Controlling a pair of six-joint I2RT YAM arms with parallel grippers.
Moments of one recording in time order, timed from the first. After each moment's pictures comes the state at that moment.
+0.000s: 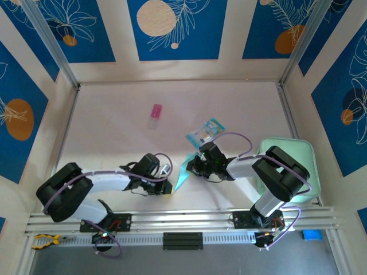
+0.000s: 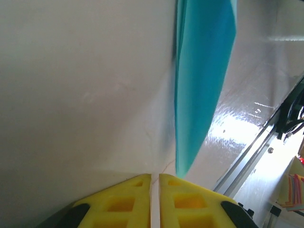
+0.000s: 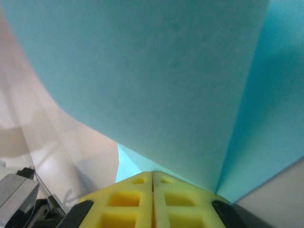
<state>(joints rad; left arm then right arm) -0.79 1.39 0.42 -0.06 0.58 -0.76 0.71 1.60 0.50 0.29 -0.35 1.13</state>
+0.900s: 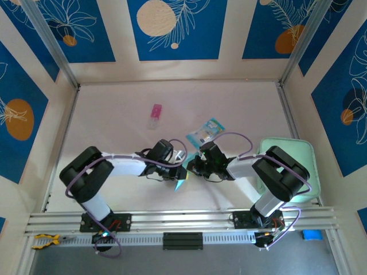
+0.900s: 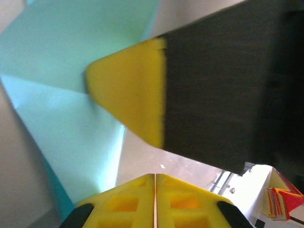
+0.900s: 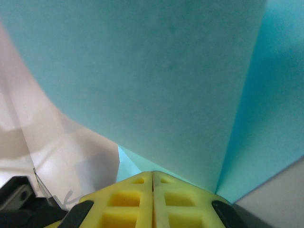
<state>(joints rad) -0.79 1.68 0.70 0.04 0.63 -0.75 0.71 1.60 0.50 0.28 -0.35 1.13</state>
